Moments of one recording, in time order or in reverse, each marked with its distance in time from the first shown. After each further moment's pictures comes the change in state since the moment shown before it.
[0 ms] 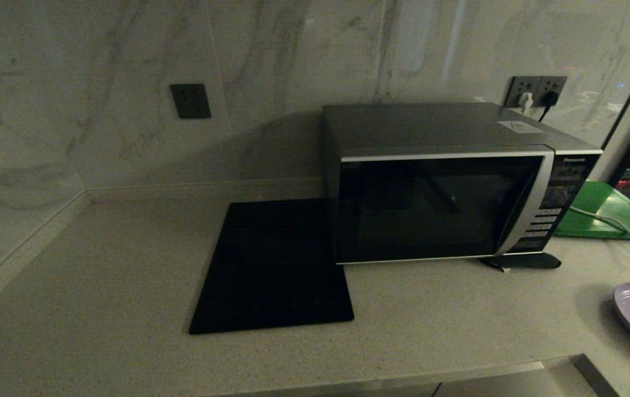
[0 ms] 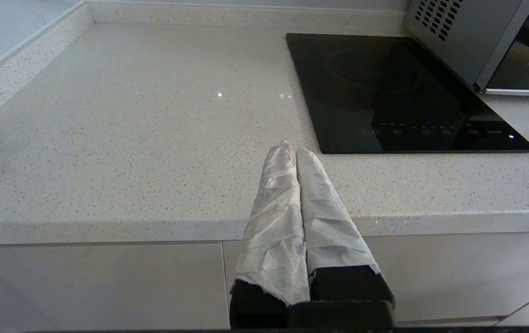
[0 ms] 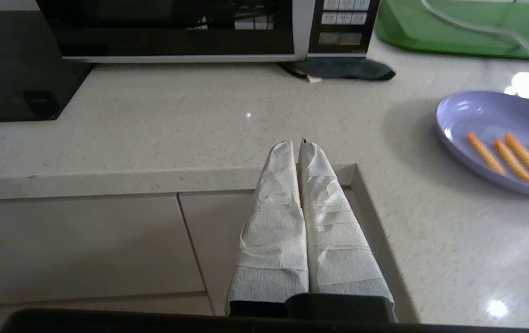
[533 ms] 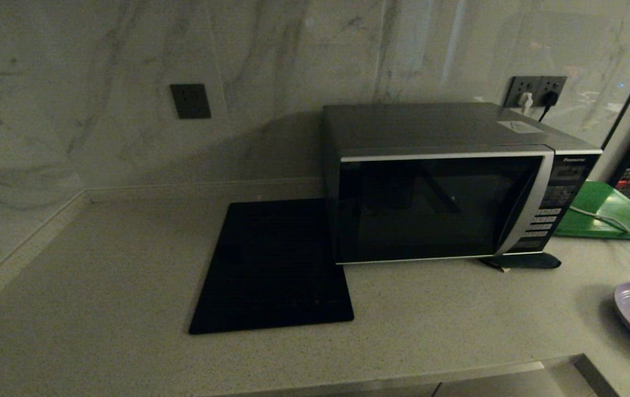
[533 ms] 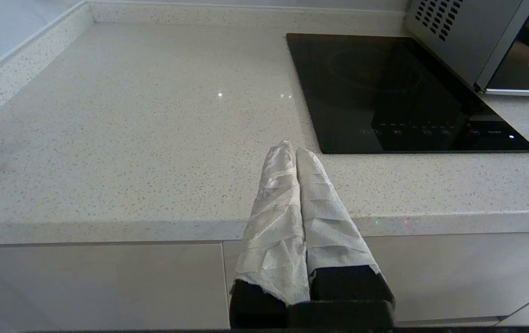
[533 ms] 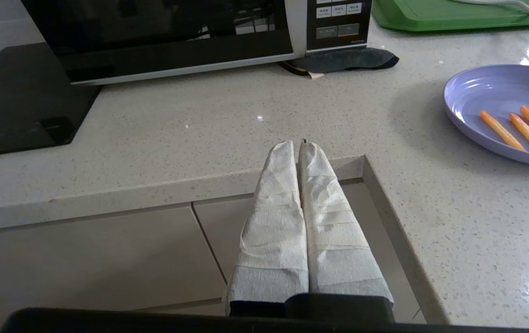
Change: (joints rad) left arm 0.000 0.000 0.000 0.000 0.000 0.000; right arm 0.001 0.000 0.001 -0.002 -0.024 0.109
